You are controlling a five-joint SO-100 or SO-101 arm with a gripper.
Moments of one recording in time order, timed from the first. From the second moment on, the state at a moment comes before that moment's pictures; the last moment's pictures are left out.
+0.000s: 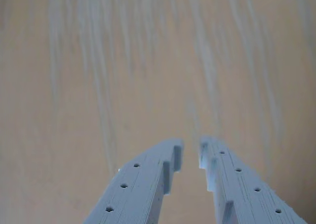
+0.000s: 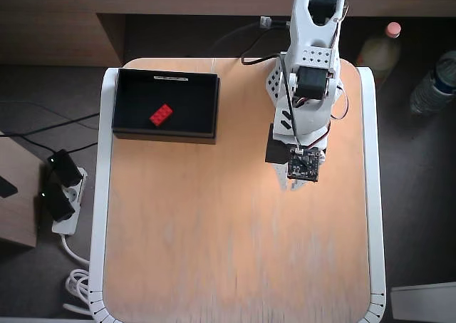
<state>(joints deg) 2.0 178.6 159.6 70.4 179.8</state>
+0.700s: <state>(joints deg) 1.0 183.7 172.8 70.4 177.9</state>
